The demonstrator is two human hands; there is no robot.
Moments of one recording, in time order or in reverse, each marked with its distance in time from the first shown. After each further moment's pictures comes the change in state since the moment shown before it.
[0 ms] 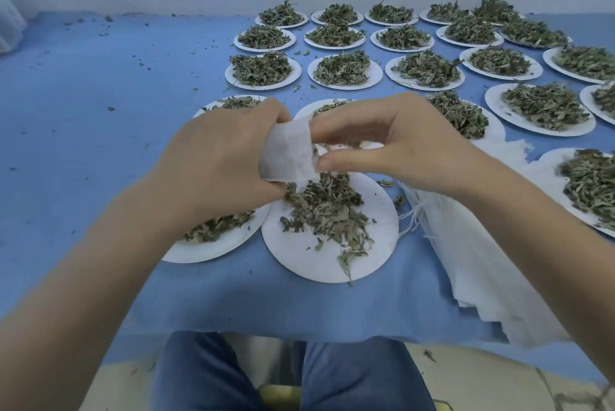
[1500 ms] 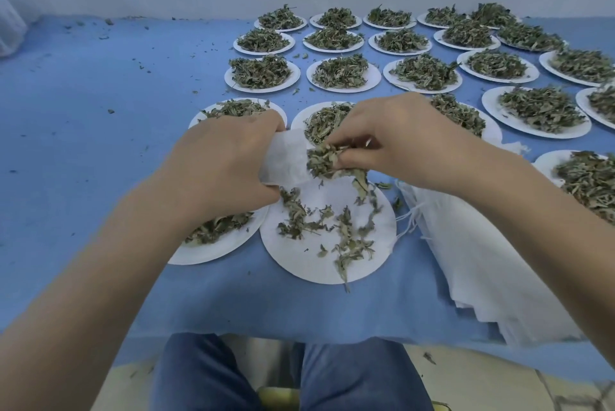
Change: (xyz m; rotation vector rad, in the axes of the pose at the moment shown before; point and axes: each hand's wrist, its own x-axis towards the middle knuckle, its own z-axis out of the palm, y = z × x) left_hand 0.005 0.000 0.004 0.116 -0.088 -0.007; right_hand 0.007 -0.012 -0.008 -0.826 -0.092 0.020
